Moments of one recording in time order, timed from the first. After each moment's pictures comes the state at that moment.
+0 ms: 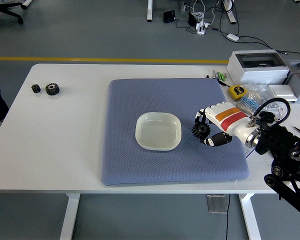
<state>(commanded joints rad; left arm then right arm) -0.18 0.00 -1.41 -0.18 1.43 0.17 0.19 0.64 -0.40 0.69 1.29 -2.10 -0.09 -0.01</state>
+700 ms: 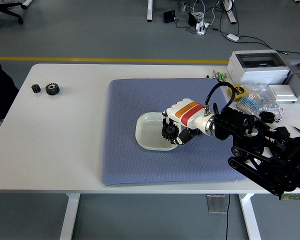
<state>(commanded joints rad) -0.19 0.00 -1.41 -0.18 1.42 0.18 0.19 0.91 -0.21 0.45 1.11 -2.06 0.04 -0.05</state>
